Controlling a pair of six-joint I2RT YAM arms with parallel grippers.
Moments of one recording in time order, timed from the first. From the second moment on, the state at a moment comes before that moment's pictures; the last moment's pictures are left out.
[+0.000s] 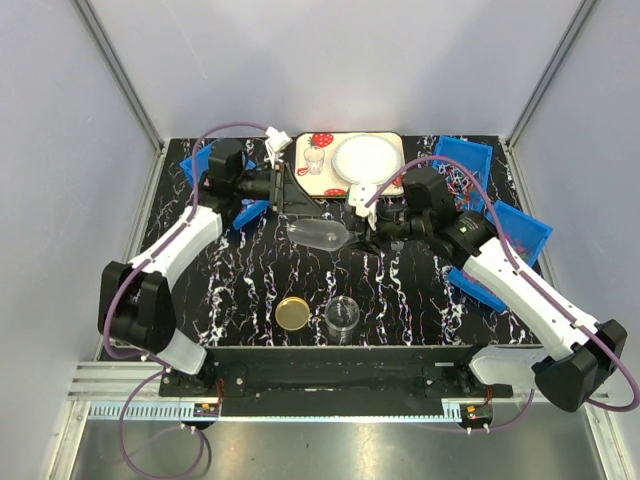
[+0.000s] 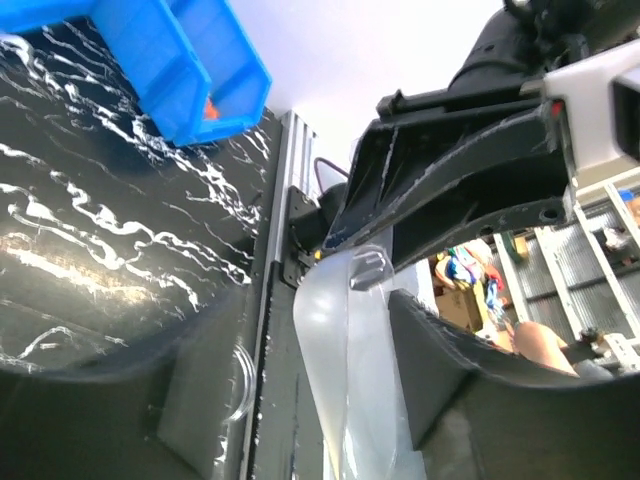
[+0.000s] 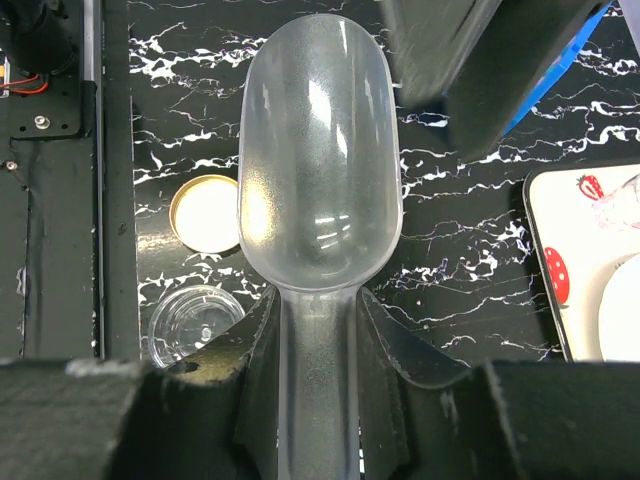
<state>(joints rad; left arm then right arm) -0.31 1.53 1.17 0.20 1.31 -0.72 0.63 1.23 1.25 -0.55 -0.64 -0.53</state>
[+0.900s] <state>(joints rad) 0.05 1.85 1.75 -0.53 0.27 0.07 0.63 1.16 1.18 -0.55 -0.53 -0.55</state>
